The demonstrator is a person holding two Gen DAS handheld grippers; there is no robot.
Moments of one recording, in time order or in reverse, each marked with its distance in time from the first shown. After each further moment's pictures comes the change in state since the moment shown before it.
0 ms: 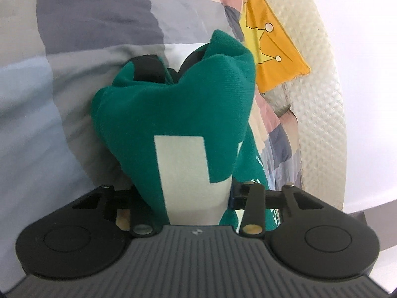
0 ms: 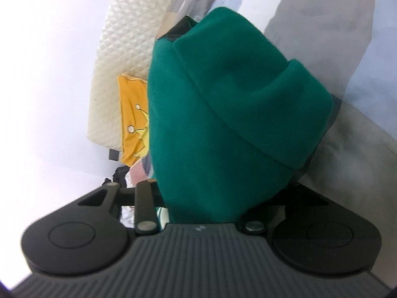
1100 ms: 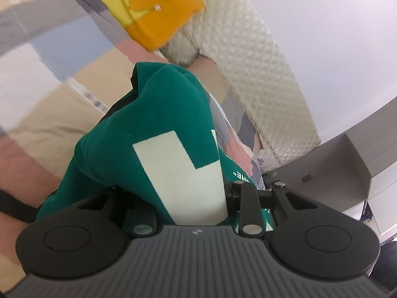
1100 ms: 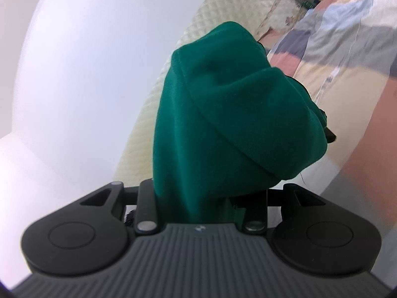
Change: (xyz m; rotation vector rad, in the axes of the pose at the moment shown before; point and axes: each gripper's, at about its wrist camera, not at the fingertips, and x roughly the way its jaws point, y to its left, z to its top) left arm 0.096 -0.308 -0.096 0.381 0.135 -0.123; right arm -0.133 0.089 0.190 -0.234 -0.227 0.089
